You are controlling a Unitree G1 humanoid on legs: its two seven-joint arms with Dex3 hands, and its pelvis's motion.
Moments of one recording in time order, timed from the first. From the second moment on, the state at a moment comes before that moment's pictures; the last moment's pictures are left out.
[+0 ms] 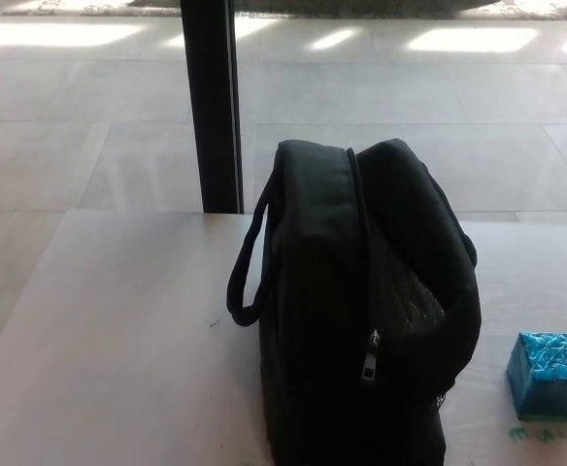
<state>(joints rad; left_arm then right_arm) 0.54 0.43 0.63 -0.02 -0.49 0.48 -0.43 0.11 -0.64 -0.55 -0.26 0.29 0.30 0.27</state>
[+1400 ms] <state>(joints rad) 0.59 0.44 0.61 0.08 -0.48 0.42 -0.47 -0.49 -0.81 0.21 0.01 -0.23 0.08 0.40</state>
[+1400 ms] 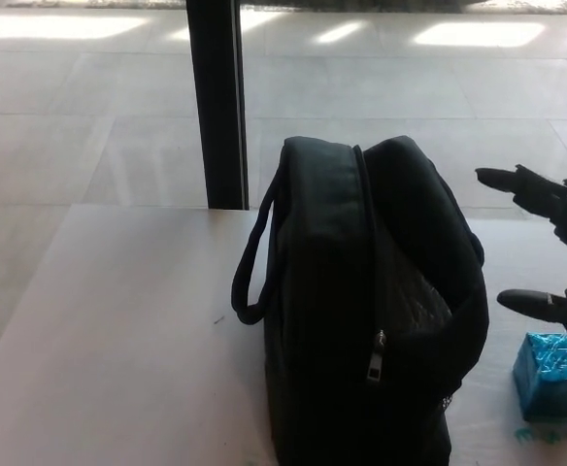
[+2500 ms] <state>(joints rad) 0.54 0.49 0.60 0.13 -0.47 0.40 -0.47 -0.77 -0.78 0.44 0.57 -0.49 0.05 0.54</state>
